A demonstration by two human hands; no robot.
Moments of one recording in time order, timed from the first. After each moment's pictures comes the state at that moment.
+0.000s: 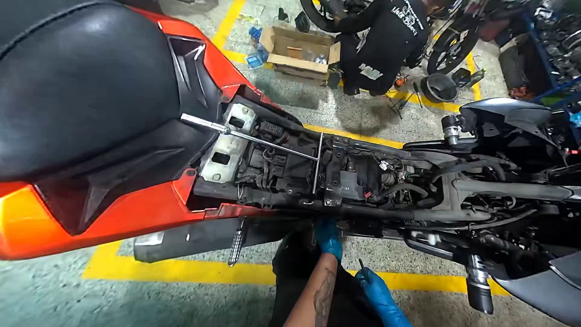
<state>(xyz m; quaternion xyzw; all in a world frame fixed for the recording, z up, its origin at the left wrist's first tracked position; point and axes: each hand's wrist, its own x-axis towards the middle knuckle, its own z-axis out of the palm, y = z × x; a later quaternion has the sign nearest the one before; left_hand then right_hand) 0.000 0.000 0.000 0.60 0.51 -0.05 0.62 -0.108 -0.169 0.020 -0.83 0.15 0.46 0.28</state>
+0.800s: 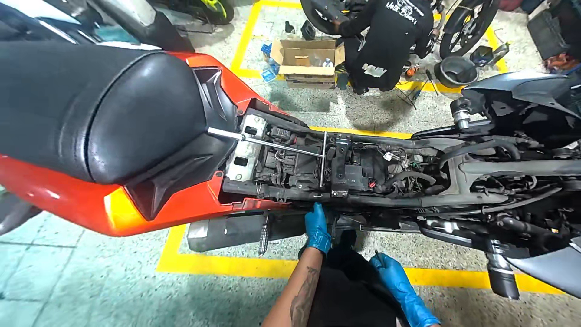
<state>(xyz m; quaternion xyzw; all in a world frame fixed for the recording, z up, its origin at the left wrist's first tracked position) 0.005 0.076 0.083 0.59 0.56 -0.12 0.56 -0.093 -0.158 0.049 -0.83 0.13 0.45 0.31</state>
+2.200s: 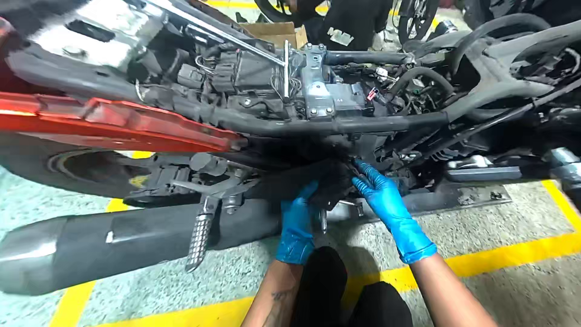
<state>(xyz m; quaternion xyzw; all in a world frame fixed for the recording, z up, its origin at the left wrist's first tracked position) -0.061 0.077 -0.037 0.56 0.35 0.02 0.75 -0.035 -0.105 -0.034 -0.88 0.06 0.09 0.46</state>
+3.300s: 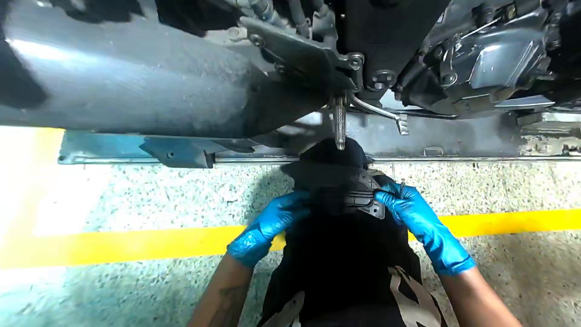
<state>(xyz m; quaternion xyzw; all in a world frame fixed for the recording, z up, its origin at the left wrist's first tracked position) -0.226 0.173 -0.327 0.70 0.15 -0.32 0.61 -0.198 -0.148 -0.308 -0.74 0.13 0.30 0.59</state>
